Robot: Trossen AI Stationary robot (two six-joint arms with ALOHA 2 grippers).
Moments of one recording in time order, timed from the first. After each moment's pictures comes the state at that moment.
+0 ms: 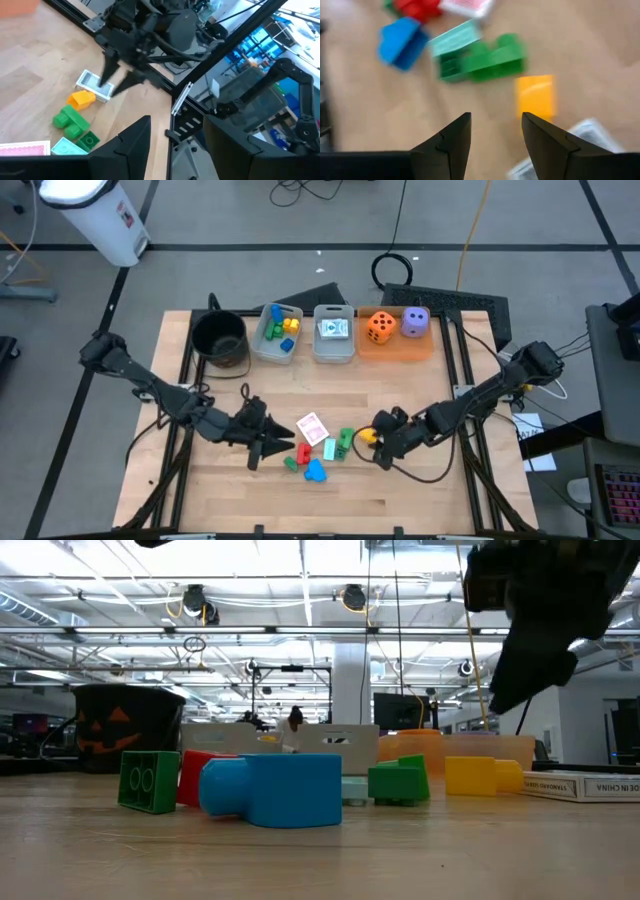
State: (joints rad) left arm -0.54 1.21 0.85 0.15 -0.39 -0.83; right arm 0.48 1.42 0.80 -0.34 0.27 0.96
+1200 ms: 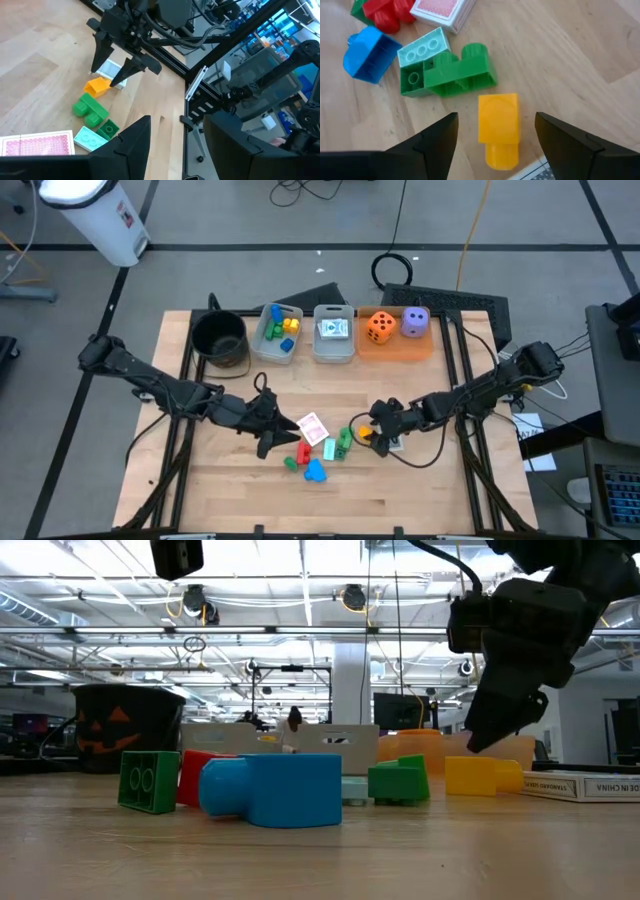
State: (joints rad) left arm -0.39 1.22 0.86 0.05 -0.19 -0.81; right arm 0.33 1.42 0.64 -0.12 0.18 0.83
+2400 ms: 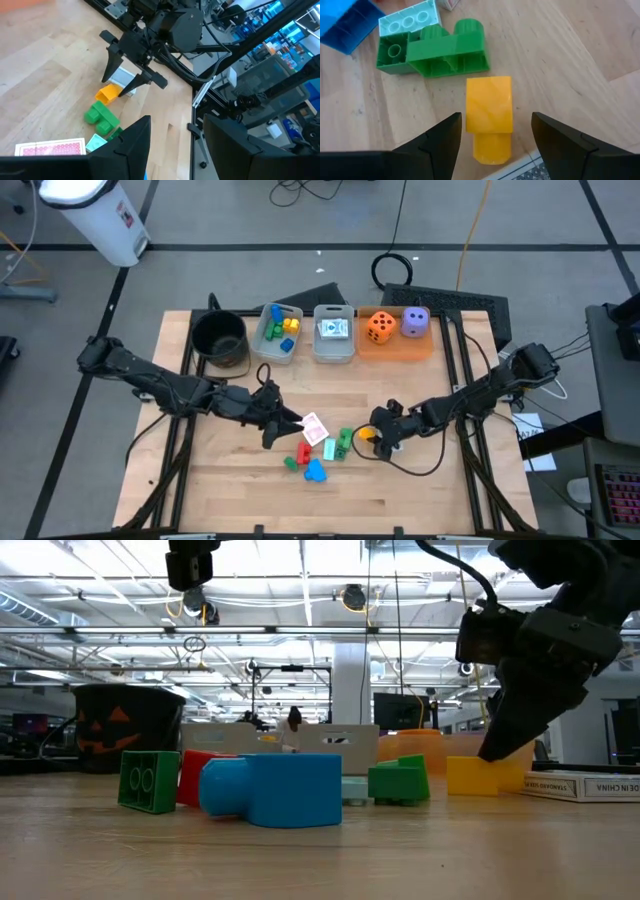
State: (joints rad) left arm -0.31 1.22 0.86 0.05 -0.15 -0.81; right arm 0.37 1.47 0.61 -0.09 0.23 0.72
